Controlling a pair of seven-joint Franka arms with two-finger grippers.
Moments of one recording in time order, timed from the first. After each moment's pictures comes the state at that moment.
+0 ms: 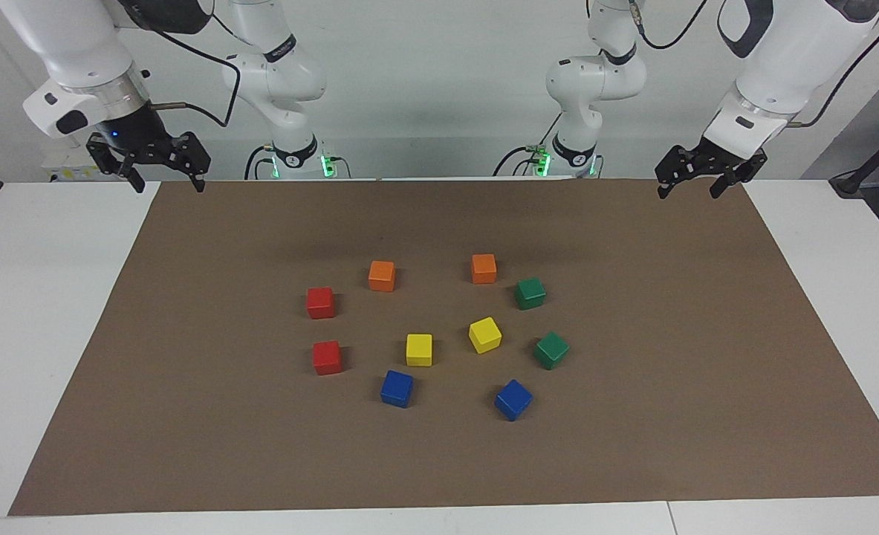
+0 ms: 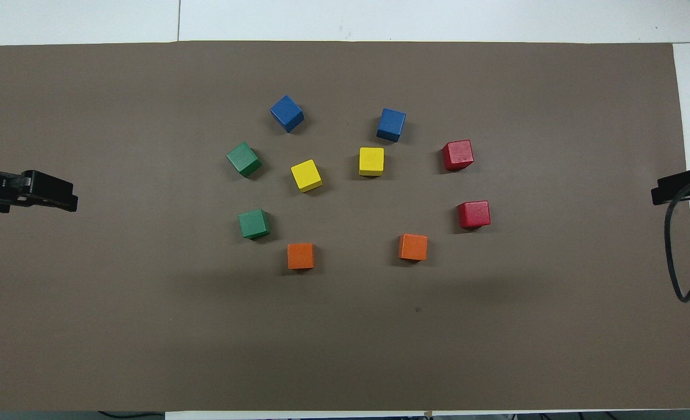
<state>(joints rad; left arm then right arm) -0.02 -0.04 -0.06 -1.62 -0.02 1.49 -0.01 -0.11 -0.07 0.04 -1.62 -0.03 1.52 -0.08</state>
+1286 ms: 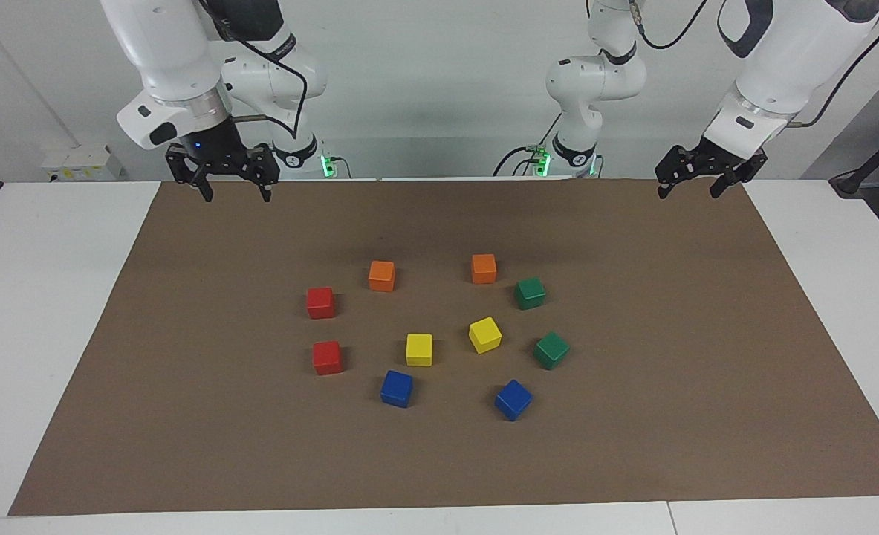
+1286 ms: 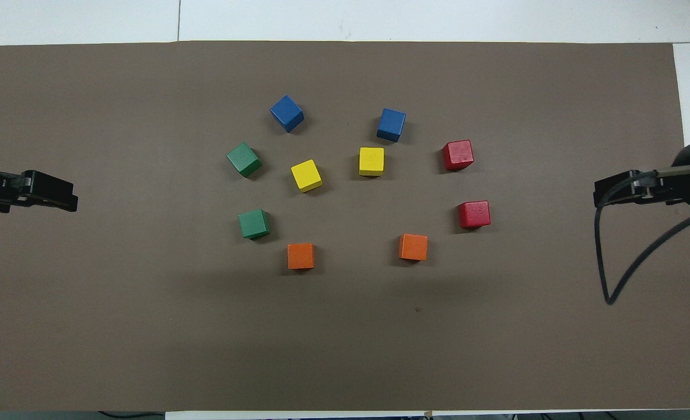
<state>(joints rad) -0.02 -0.04 -0.06 -1.62 -0.02 1.49 -0.01 0.07 -0.06 0.07 -1.69 -0.01 1.62 0.18</state>
